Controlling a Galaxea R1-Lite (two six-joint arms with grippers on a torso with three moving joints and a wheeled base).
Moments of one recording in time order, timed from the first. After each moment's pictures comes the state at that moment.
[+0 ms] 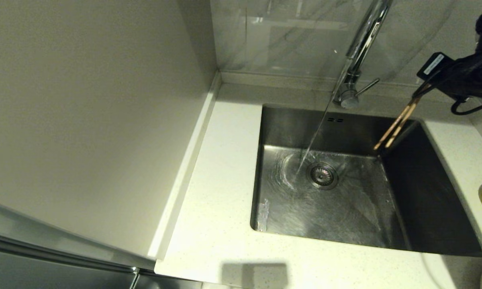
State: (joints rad) left arm 0.00 0.00 0.00 0.00 0.02 -0.02; right arm -0.08 1.83 -1.72 -0.01 -0.19 0.48
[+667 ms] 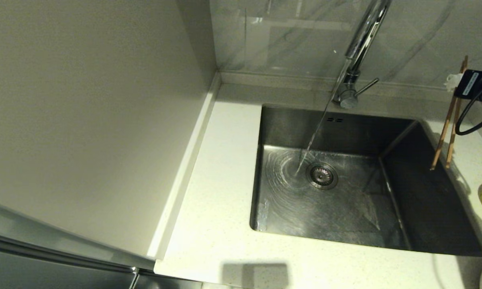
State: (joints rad) left arm 0.00 0.00 0.00 0.00 0.02 -0.02; right arm -0.28 1.71 -1.38 -0.33 0.20 0.05
